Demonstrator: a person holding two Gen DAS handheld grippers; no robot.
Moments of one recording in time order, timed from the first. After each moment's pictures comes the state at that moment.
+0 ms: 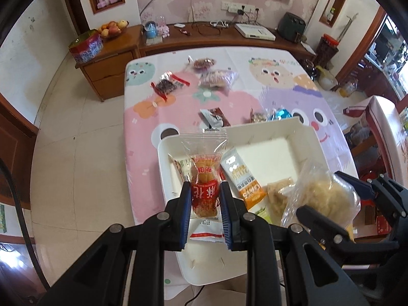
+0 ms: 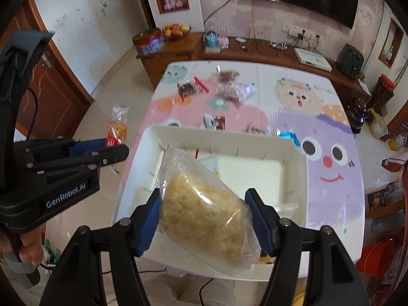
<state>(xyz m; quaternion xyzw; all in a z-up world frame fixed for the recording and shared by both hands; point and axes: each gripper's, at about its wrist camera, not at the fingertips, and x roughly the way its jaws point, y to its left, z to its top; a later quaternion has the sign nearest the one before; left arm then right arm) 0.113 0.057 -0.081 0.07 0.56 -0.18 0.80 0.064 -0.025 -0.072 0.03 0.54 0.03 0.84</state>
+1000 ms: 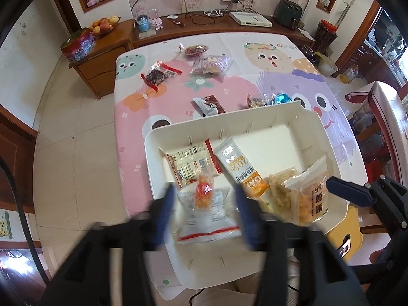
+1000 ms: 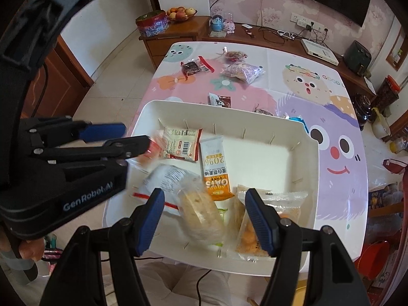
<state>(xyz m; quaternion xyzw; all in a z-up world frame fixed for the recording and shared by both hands) 0.112 0.039 -0.100 0.10 0.57 -0.18 0.79 0.063 -0.013 -0.096 0.01 0.58 0.04 0.82</state>
